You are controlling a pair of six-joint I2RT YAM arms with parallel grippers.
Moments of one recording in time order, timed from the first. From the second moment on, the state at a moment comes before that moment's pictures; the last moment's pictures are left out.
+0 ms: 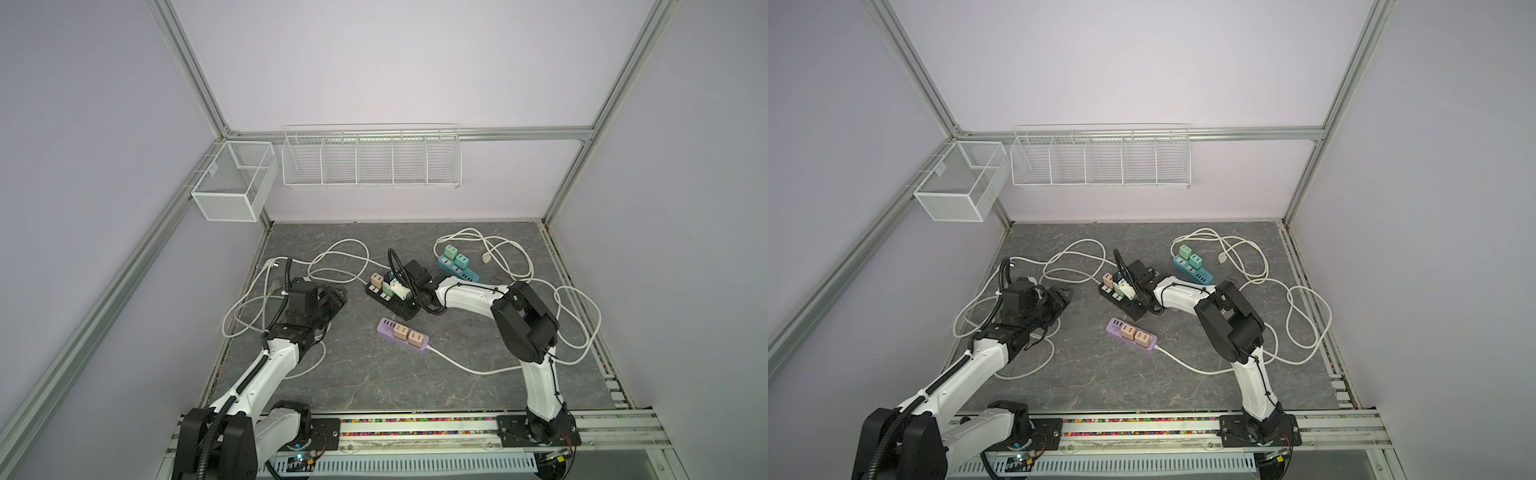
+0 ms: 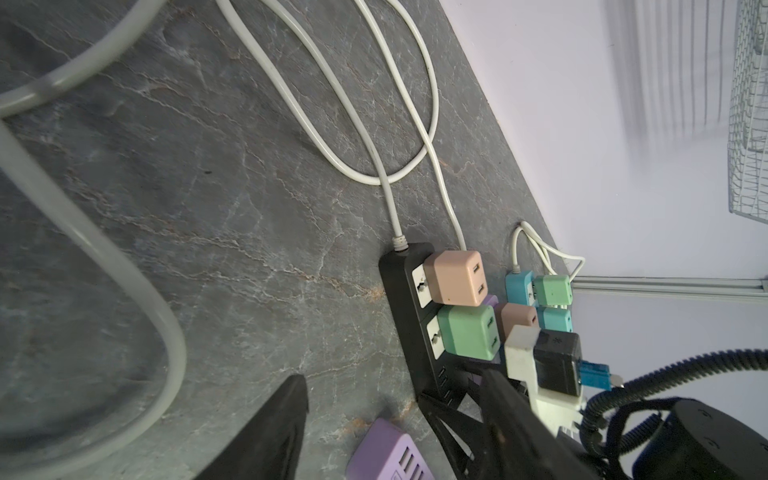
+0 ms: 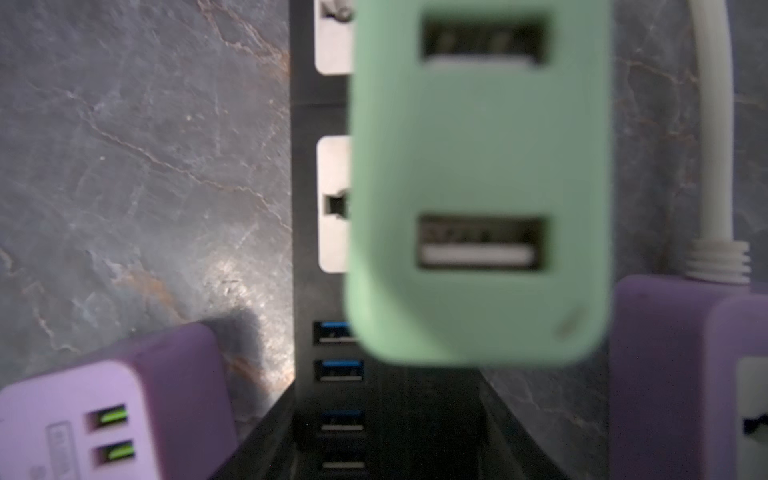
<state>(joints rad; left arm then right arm) -0.21 1.09 0.55 -0.07 0.18 -0.97 0.76 2.08 1.43 -0.43 -0.11 -0.10</state>
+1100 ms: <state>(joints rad) -0.28 1.58 0.70 0.17 0.30 -0.99 0.78 2.16 1.84 -0.61 -0.08 0.01</state>
